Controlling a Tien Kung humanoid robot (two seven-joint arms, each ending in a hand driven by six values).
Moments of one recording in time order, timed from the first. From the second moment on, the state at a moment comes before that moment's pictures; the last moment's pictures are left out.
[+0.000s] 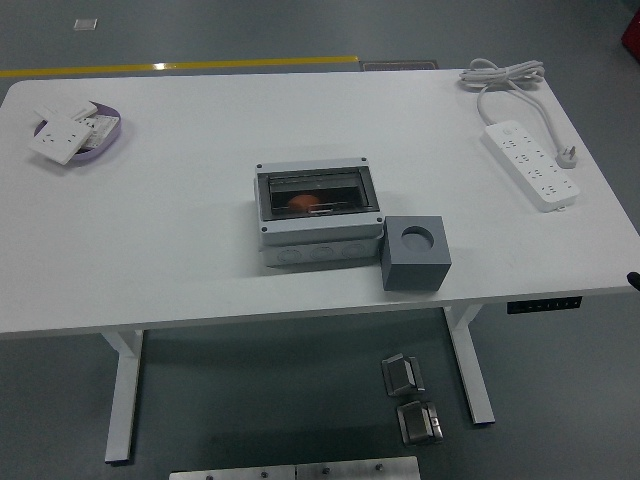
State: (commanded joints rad) left arm 0.05 0.09 -1.16 -0.18 1.28 0.03 0.07; right arm 0.16 -0.27 1.72 1.36 -1.29 -0.32 0.27
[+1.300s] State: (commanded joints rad) left arm 0.05 0.08 -1.15 -0.18 1.28 0.02 0.07; right arm 0.18 -0.27 1.69 1.35 -1.30 -0.32 0.26
